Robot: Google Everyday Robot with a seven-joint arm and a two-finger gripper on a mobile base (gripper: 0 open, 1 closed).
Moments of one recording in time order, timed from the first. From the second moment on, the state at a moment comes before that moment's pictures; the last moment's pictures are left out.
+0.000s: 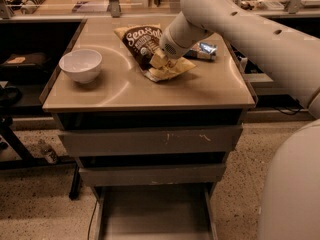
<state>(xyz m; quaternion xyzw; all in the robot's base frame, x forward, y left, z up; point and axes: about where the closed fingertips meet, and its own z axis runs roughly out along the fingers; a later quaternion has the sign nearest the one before) 0.727 -0.007 0.851 -0.50 0.80 0.08 0.32</state>
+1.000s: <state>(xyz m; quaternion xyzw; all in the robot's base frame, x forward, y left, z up) 0.689 -0.012 0.883 -0.51 0.78 0.12 0.35</state>
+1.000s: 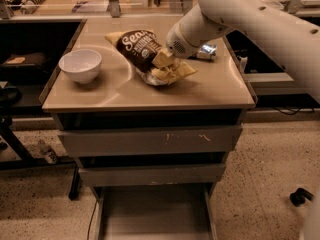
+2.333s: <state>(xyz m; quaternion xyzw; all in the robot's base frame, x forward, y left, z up) 0.519 -0.125 0.878 -0.53 0.76 0.10 0.37</state>
